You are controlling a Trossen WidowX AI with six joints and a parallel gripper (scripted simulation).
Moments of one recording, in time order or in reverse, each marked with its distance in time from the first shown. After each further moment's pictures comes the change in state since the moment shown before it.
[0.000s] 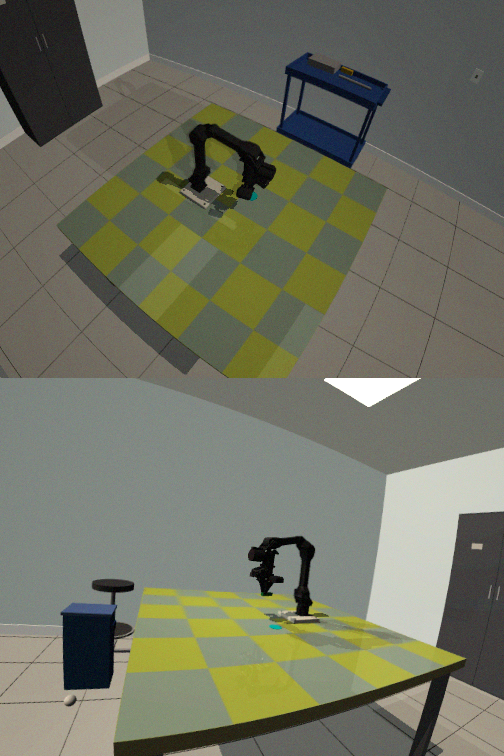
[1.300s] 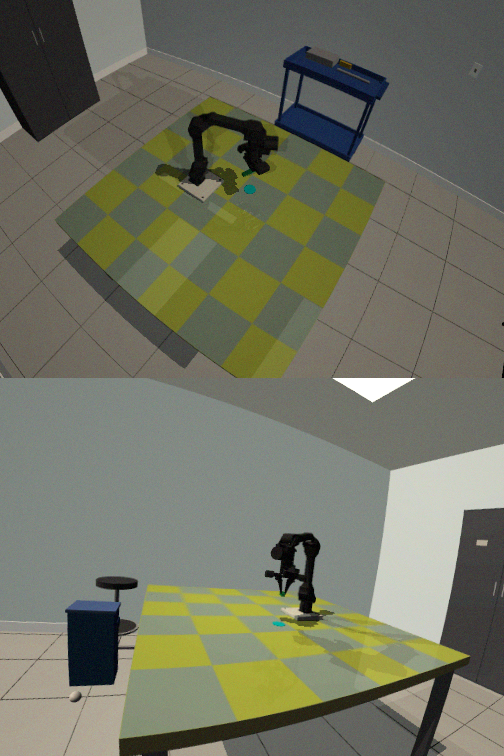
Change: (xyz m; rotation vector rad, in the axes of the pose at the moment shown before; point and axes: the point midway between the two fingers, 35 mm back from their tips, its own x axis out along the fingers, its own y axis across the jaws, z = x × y) arm -0.007 0.100 -0.004 -0.864 -0.019 0.019
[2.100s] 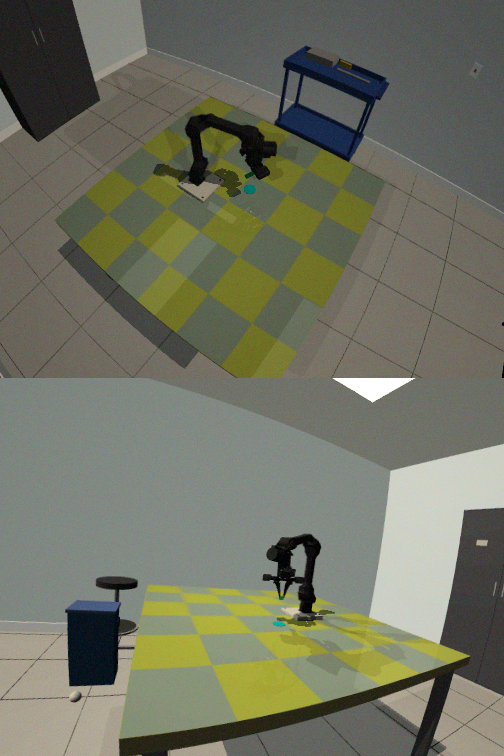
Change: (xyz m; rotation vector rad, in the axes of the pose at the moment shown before) arm 0.014 -0.007 0.009 0.072 -0.169 0.040
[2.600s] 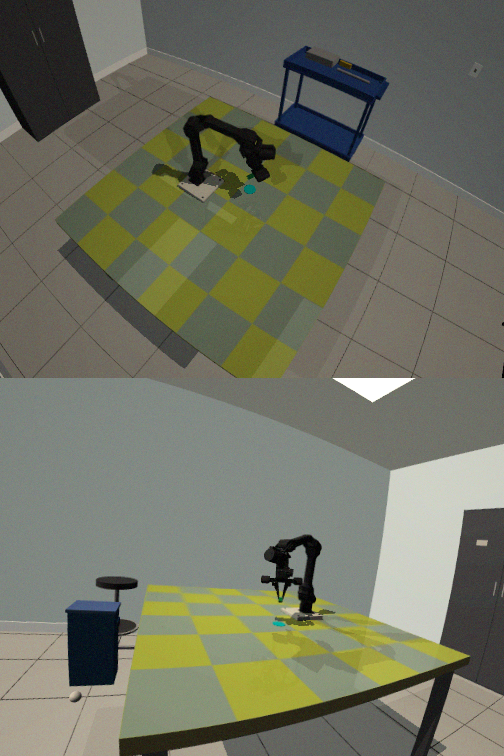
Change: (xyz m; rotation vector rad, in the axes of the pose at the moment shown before) arm 0.007 -0.005 0.004 0.043 -0.109 0.020
